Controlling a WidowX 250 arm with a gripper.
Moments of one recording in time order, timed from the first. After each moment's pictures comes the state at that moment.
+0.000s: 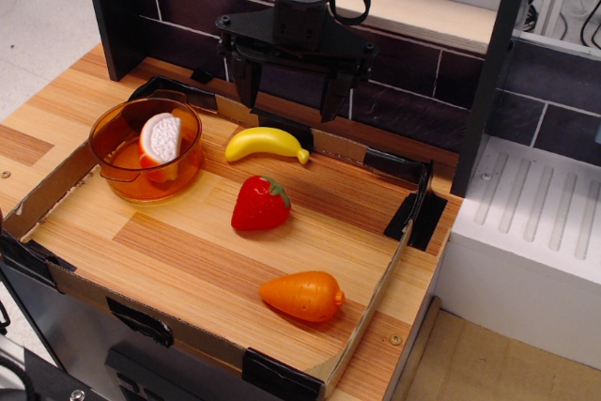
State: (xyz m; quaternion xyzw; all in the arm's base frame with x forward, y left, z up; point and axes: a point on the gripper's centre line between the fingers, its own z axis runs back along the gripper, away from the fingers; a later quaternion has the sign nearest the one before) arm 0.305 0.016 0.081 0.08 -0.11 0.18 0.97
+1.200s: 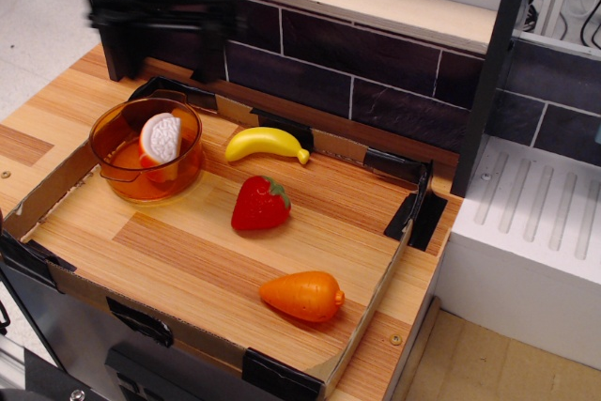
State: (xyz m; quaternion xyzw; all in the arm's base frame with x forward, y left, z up) arm 0.267 0.105 0.107 0.02 -0.08 0.22 0.97
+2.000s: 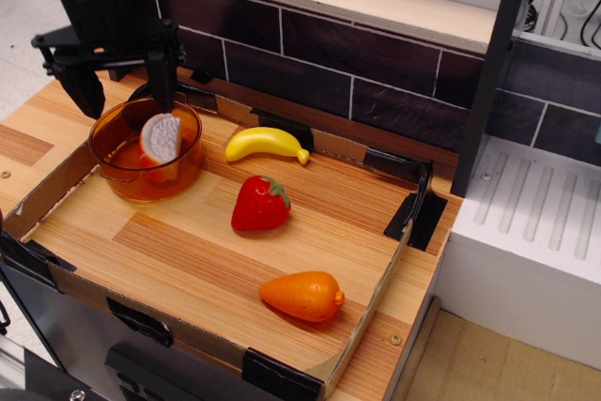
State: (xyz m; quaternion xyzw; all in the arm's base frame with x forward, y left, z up) arm 0.264 0.139 0.061 -0.03 -0.06 0.27 0.96
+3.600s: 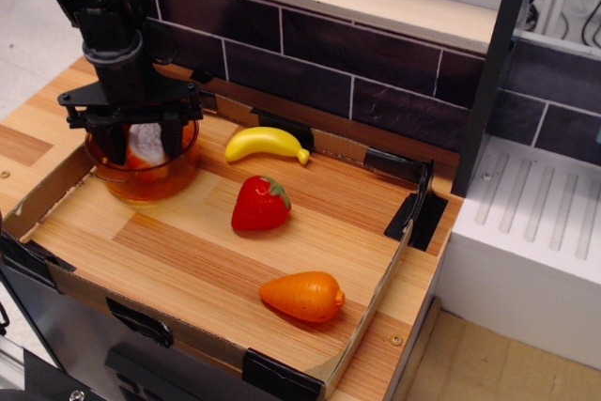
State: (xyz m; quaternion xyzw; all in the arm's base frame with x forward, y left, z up) arm 0.264 0.136 0.015 0.02 -0.07 0.30 0.95
